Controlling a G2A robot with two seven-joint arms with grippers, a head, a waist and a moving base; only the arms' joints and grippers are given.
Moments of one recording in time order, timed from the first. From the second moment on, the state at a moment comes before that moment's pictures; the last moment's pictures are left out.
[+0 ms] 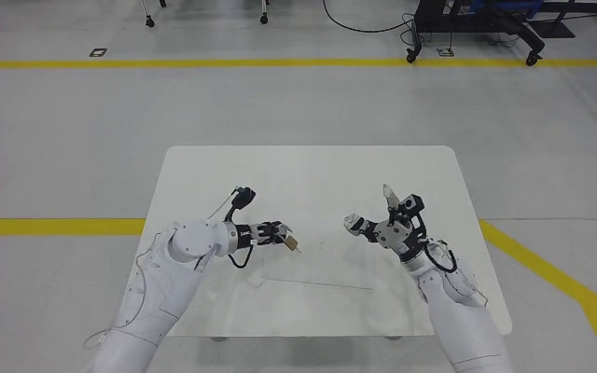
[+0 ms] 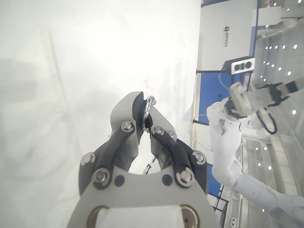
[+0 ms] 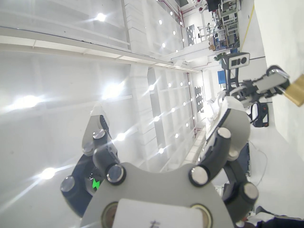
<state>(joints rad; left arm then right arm) 0.83 -1.33 -1.09 -1.12 0.19 -0.05 -0.95 -1.24 -1.23 1.43 -1.43 0.87 -0.04 0.81</state>
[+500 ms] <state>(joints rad) 0.76 -1.33 -1.07 -1.06 0.19 0.08 -0.99 -1.35 -1.21 1.52 -1.57 0.57 -0.23 0.62</state>
